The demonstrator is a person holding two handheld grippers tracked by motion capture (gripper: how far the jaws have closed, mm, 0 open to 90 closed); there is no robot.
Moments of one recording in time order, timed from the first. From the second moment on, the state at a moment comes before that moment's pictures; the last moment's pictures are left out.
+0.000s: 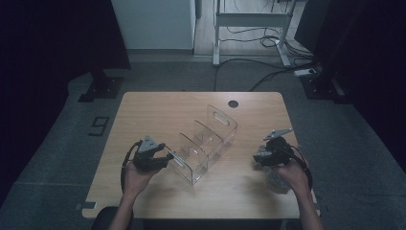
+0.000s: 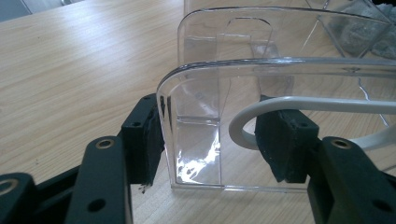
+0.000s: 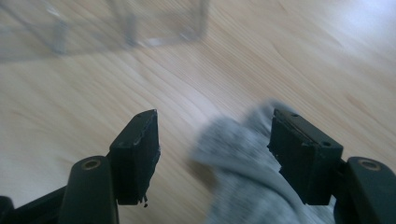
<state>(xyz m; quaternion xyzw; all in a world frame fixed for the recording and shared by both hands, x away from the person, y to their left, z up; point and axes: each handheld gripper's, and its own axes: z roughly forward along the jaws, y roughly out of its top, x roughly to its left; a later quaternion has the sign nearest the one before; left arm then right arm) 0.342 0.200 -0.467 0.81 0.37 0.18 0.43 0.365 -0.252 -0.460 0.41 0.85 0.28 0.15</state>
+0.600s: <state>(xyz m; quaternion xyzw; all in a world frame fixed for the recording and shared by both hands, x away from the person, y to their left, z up) 0.331 0.204 -0.467 0.81 0.37 0.18 0.42 0.385 -0.285 -0.527 0.47 0.85 0.21 0.10</state>
